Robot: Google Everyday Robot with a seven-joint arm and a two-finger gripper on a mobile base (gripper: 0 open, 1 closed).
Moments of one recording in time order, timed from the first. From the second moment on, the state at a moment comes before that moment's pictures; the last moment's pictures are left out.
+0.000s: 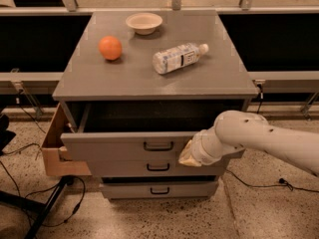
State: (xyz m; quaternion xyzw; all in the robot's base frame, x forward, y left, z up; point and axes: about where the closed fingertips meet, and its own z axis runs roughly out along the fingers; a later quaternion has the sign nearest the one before) arm 0.527 -0.096 0.609 -0.64 0.72 0.08 0.25
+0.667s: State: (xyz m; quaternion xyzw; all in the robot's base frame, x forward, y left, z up) arm 0.545 -0.094 0.622 -0.65 0.72 0.07 0.25
